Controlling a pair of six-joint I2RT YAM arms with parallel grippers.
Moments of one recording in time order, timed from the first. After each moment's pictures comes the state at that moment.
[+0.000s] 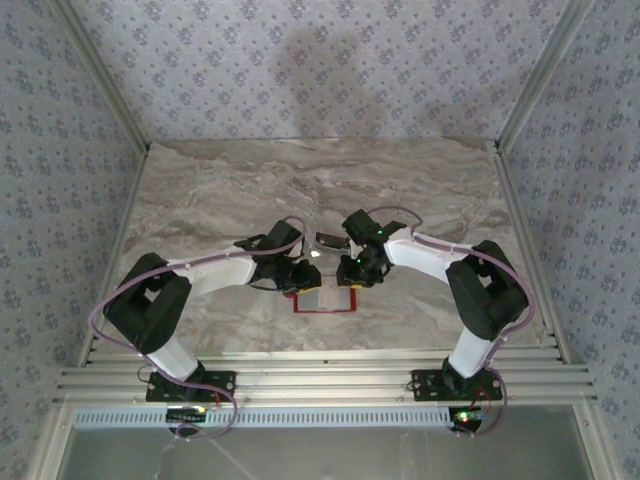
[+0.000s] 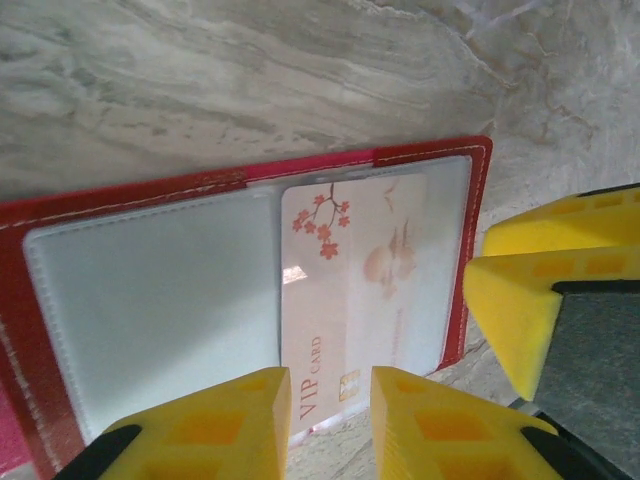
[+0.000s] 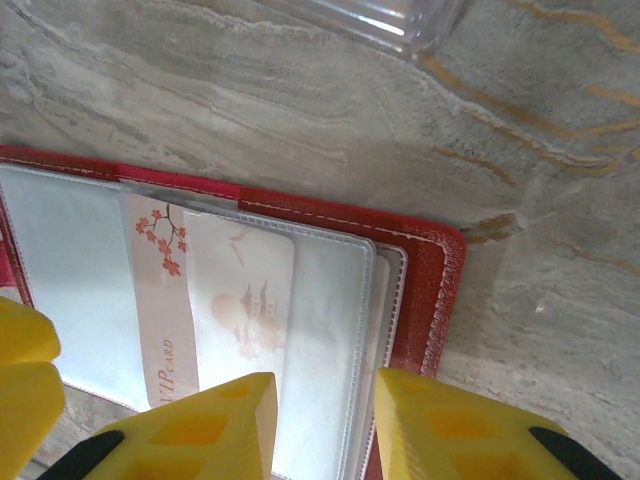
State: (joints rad) left arm -0.72 1.64 0.88 -0.30 0.44 -0.86; right arm 0.65 1.72 1.05 -0.65 -0.28 0.58
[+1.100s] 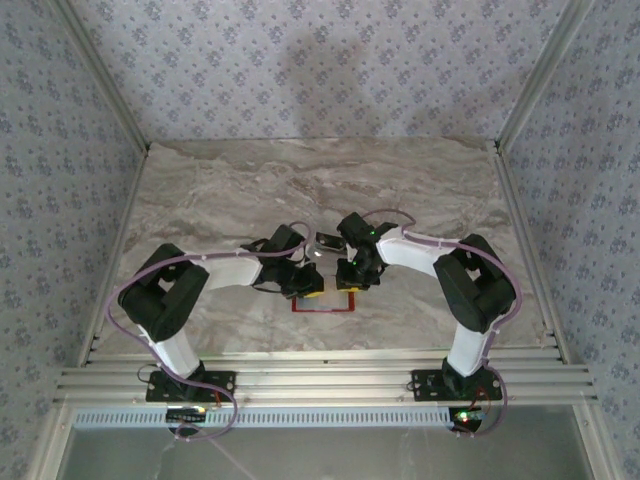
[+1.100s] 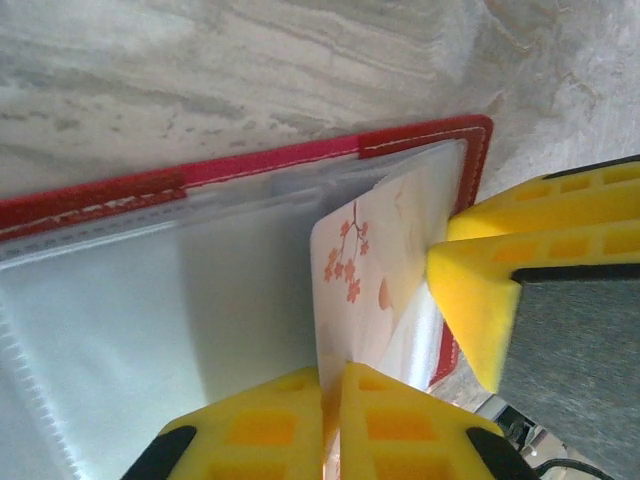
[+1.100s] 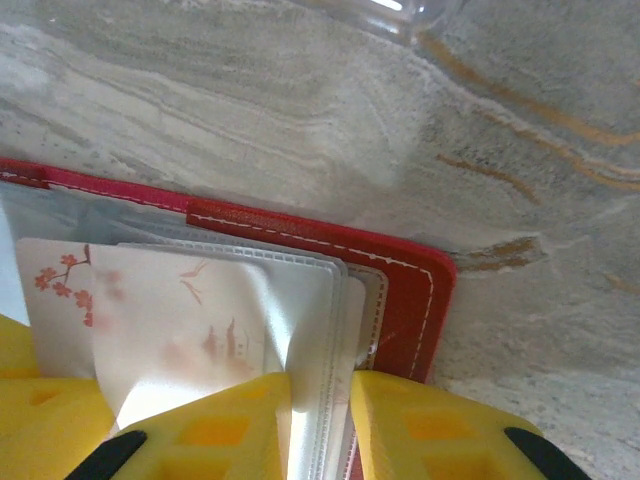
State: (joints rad) left arm -0.71 1.71 0.86 -0.21 0.54 -0.84; right arm 0.66 1.79 1.07 -0.65 -0.27 0.58
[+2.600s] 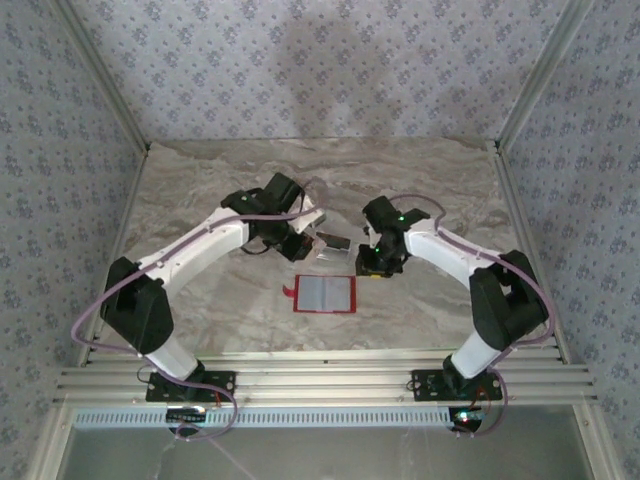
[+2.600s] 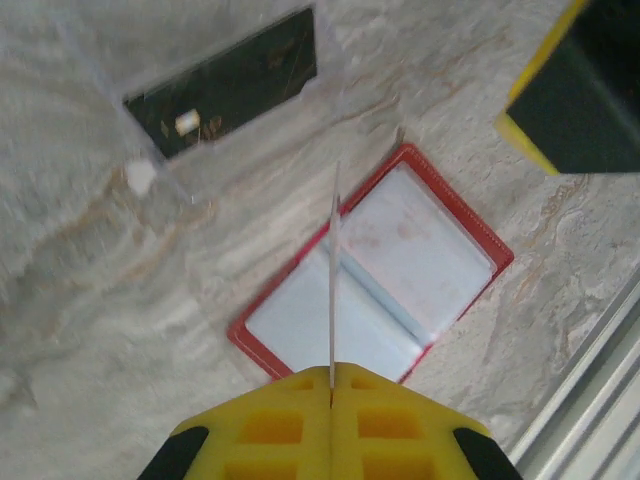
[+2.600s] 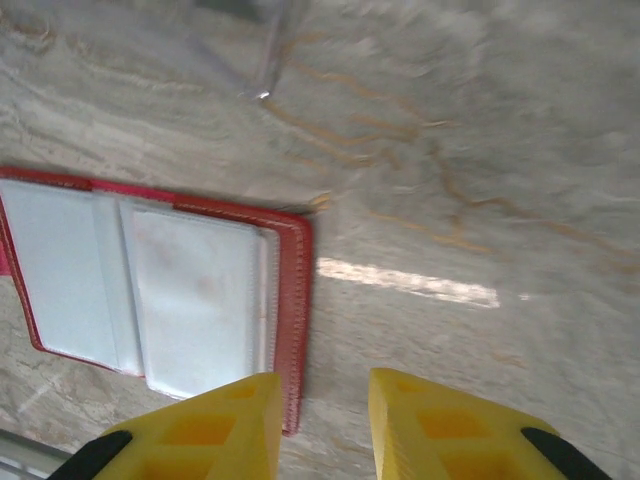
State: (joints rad) left arm -0.68 1.63 1.41 -0.92 0.27 0.13; right arm 0.51 1.60 1.09 -0.84 -0.24 0.48
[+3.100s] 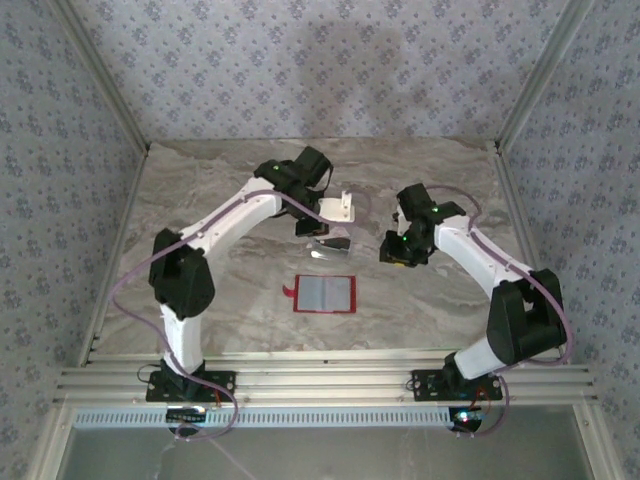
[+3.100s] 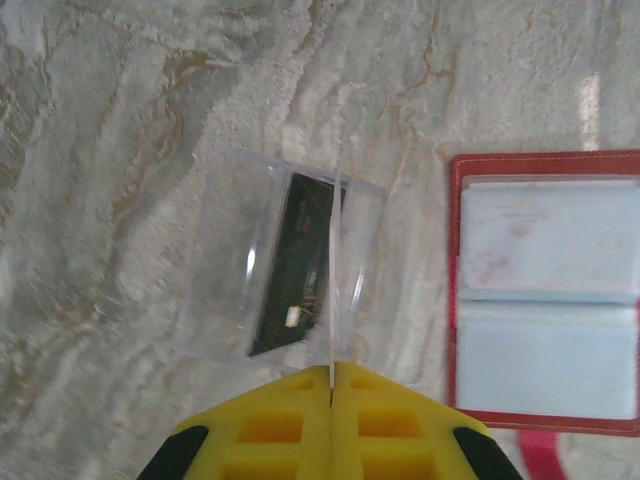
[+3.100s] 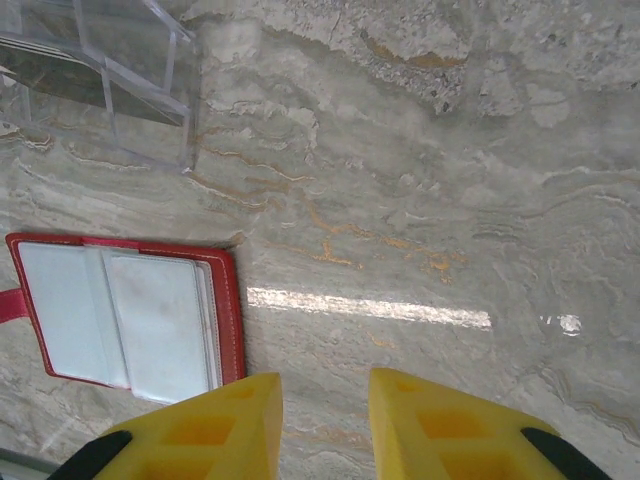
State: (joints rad) left arm -0.69 1.96 1.87 -1.09 0.23 0.94; right arm 0.34 1.49 1.10 -0.91 -0.24 0.42
